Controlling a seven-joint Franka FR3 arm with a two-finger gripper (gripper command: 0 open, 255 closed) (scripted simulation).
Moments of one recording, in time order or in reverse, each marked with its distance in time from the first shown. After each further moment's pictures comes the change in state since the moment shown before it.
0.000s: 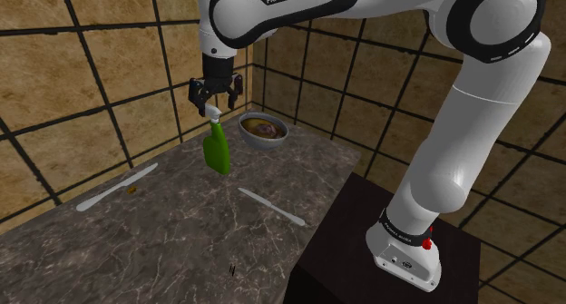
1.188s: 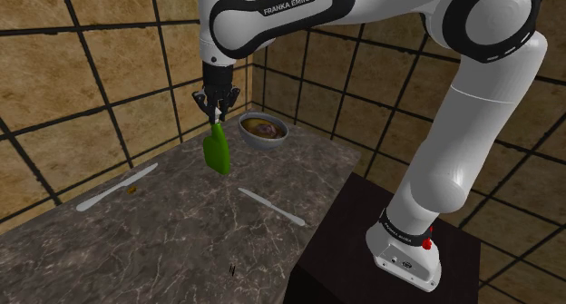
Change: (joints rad) arm 0.001 0.016 0.000 -0.030 -0.005 0.046 0.003
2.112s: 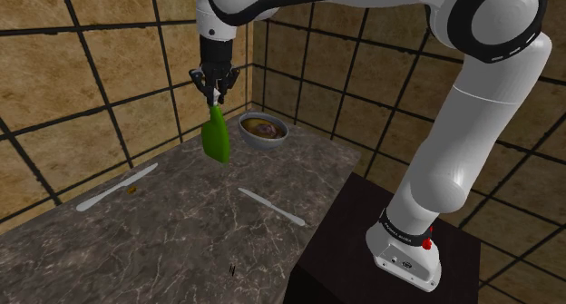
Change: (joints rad) arm -0.001 -0.020 0.000 0.123 0.006 -0.142 -0.002
